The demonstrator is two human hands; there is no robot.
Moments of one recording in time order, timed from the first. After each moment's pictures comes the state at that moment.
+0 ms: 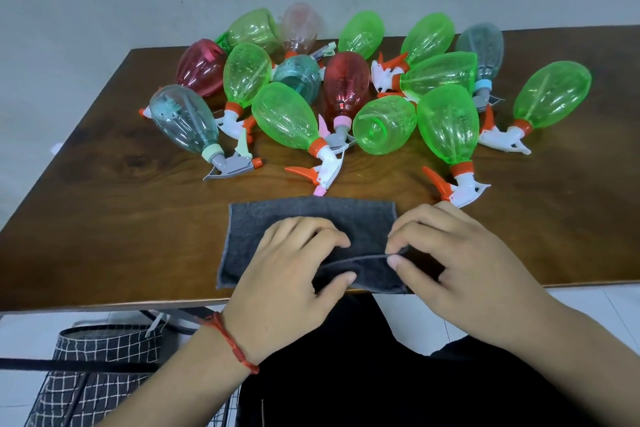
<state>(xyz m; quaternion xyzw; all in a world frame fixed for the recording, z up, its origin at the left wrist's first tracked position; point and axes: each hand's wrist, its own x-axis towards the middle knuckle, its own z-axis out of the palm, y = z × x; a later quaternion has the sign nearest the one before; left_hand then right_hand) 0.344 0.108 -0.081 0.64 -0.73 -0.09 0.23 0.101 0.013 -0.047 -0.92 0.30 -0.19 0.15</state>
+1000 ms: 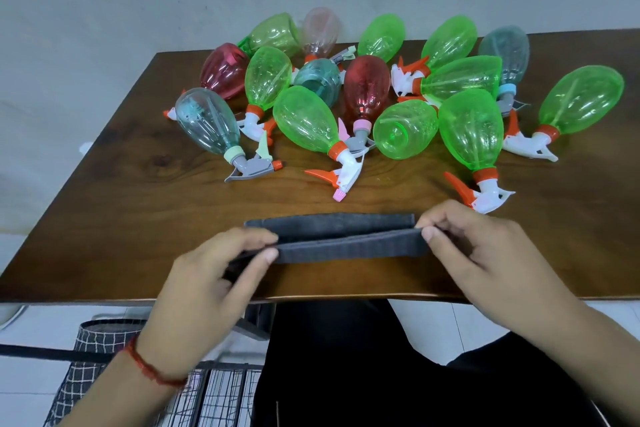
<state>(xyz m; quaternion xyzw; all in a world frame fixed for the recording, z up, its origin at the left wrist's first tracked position) 0.414 0.155 -0.059 0.69 -0.62 -0.08 0.37 0.106 0.003 -0.051 -0.85 0.38 -0.24 0.27</state>
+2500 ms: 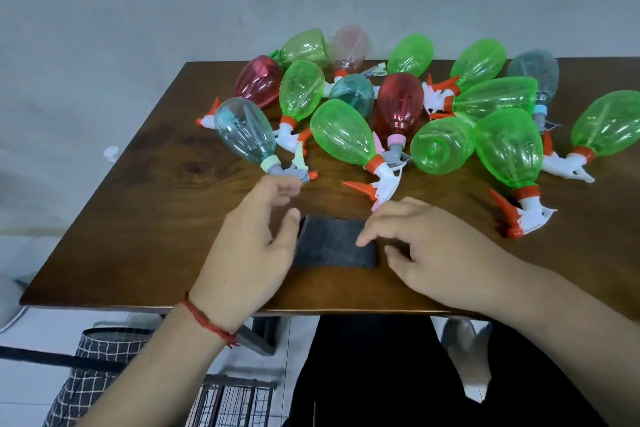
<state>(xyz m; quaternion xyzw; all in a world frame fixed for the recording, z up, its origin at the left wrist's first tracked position) 0.439 0.116 -0.042 0.70 -0.55 -0.17 0.42 0.208 -0.005 -0.036 -0.94 0.27 -0.08 0.22</state>
